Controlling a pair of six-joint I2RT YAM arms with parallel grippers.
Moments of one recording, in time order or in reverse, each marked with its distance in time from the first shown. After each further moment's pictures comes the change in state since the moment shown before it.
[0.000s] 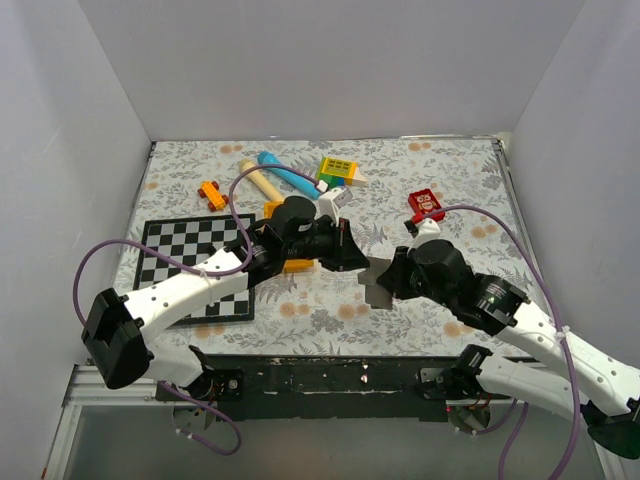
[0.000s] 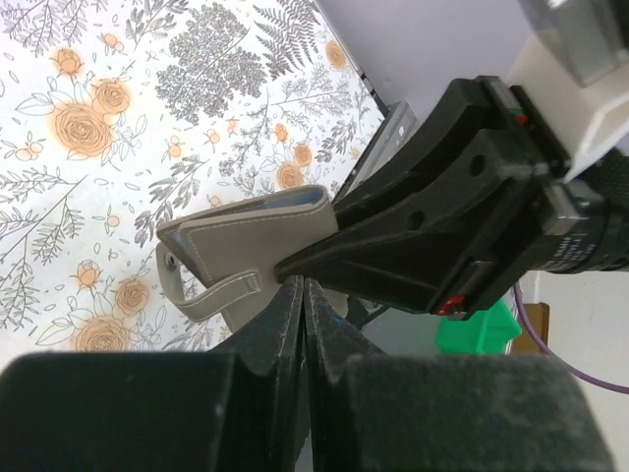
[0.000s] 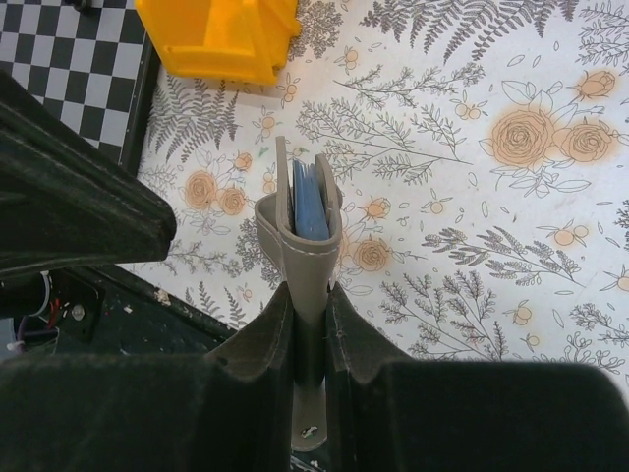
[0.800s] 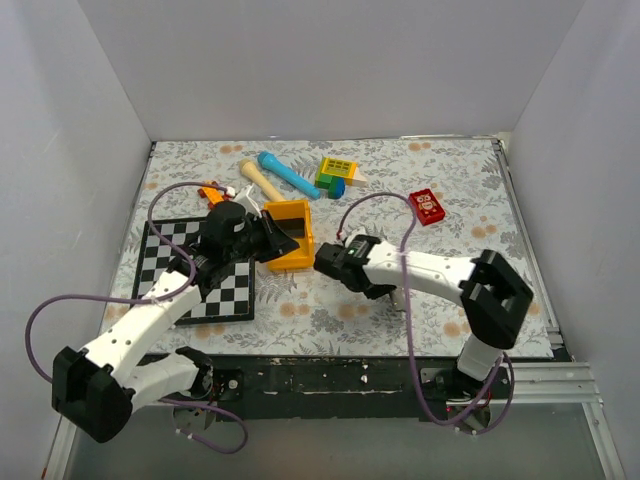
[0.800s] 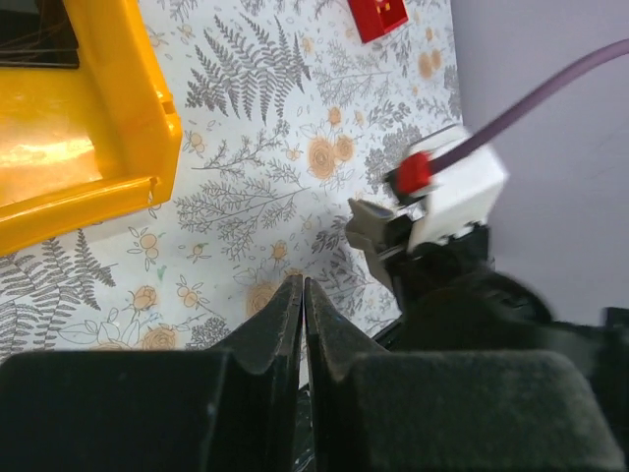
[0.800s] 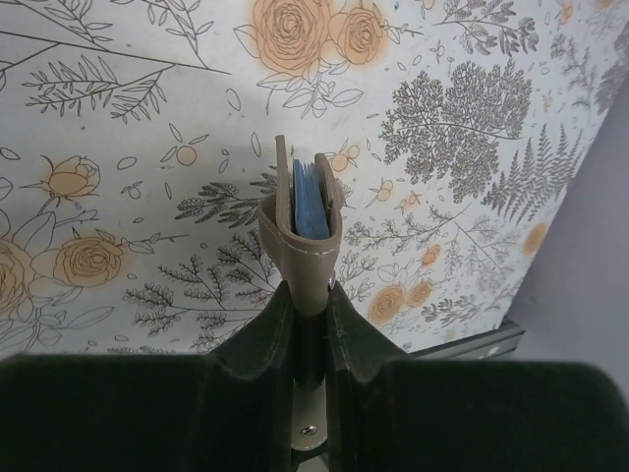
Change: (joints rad) left arm 0.371 -0.270 -0.264 -0.129 -0.131 -0.118; right arm 0.118 0.831 0.386 -0.526 0.440 0.006
